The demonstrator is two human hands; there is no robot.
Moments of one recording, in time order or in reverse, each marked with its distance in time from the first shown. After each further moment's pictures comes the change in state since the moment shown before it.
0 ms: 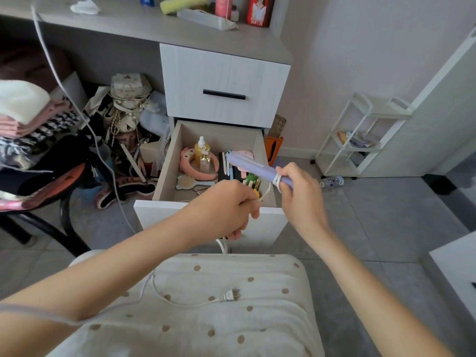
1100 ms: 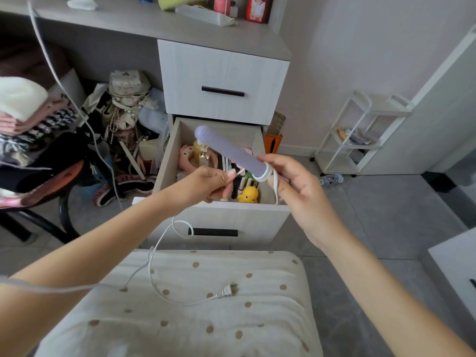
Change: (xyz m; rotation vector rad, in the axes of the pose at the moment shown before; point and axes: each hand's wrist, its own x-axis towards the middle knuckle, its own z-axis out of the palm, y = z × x) left_hand 0.033 -0.062 -0.018 -0.374 -0.063 0.030; right_hand -0.008 -0.049 -0.043 0.774 -0.303 0.096
